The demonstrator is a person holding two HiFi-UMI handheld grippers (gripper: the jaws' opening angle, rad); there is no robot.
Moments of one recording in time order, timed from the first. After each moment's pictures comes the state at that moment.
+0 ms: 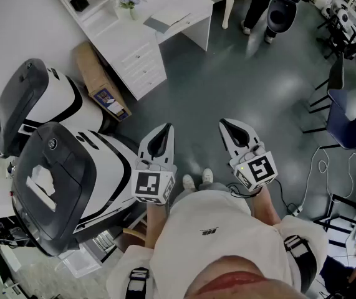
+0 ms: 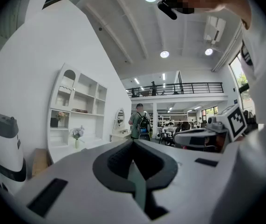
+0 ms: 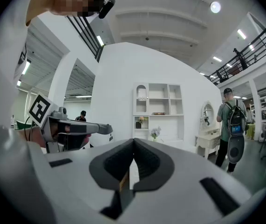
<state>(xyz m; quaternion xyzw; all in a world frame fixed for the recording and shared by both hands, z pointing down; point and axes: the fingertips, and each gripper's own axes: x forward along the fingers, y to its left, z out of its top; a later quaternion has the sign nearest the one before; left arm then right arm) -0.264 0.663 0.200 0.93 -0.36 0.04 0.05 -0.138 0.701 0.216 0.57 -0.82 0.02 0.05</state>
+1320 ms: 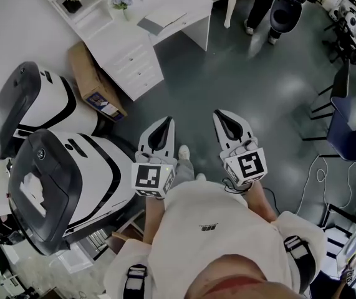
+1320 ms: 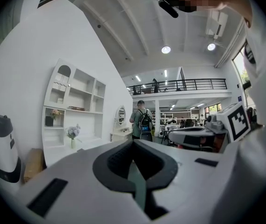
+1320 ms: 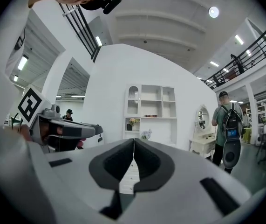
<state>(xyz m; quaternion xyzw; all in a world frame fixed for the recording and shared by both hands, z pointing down) -0.160 0.605 0.218 0.92 -0.38 0.05 0.05 -0.047 0.627 0.227 0.58 -0.81 0.00 0.04</state>
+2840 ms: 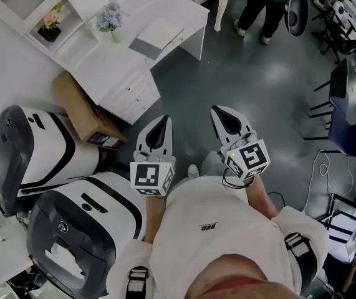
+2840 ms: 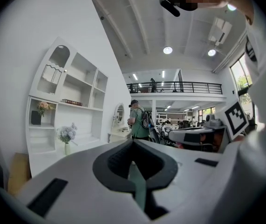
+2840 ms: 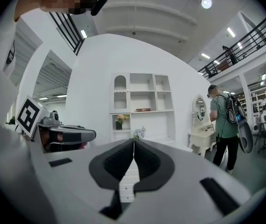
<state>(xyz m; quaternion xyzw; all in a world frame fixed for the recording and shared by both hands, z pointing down) -0.175 0.338 0.235 0.94 -0.33 0.05 0.06 -0.062 0.371 0.238 0.62 -0.78 0.06 0.04</state>
